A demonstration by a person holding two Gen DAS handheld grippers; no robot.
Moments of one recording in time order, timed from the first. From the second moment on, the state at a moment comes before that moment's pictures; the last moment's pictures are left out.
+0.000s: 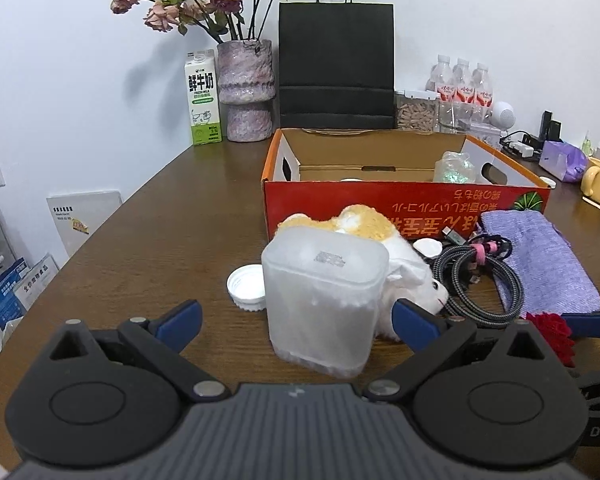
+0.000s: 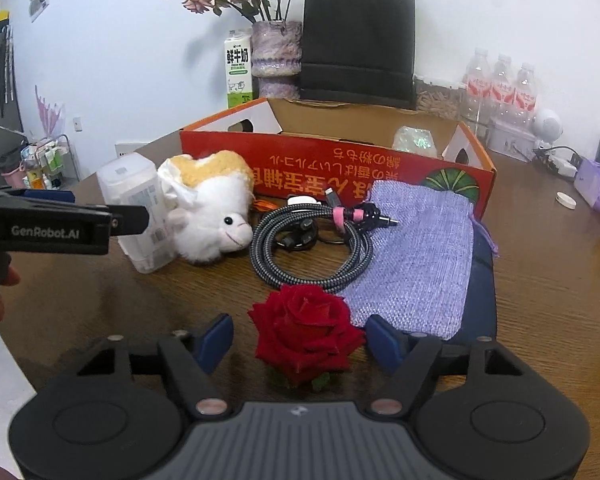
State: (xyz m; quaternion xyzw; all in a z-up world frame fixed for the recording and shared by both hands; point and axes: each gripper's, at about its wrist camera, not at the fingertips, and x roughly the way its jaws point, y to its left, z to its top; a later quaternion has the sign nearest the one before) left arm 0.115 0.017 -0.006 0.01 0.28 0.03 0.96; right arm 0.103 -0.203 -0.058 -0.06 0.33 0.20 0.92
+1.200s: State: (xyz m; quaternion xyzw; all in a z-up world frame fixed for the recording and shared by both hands) left arm 0.113 0.035 0.049 -0.03 0.20 -0.03 0.98; right arm 0.108 -0.204 -0.009 -0.05 0.24 0.21 0.95
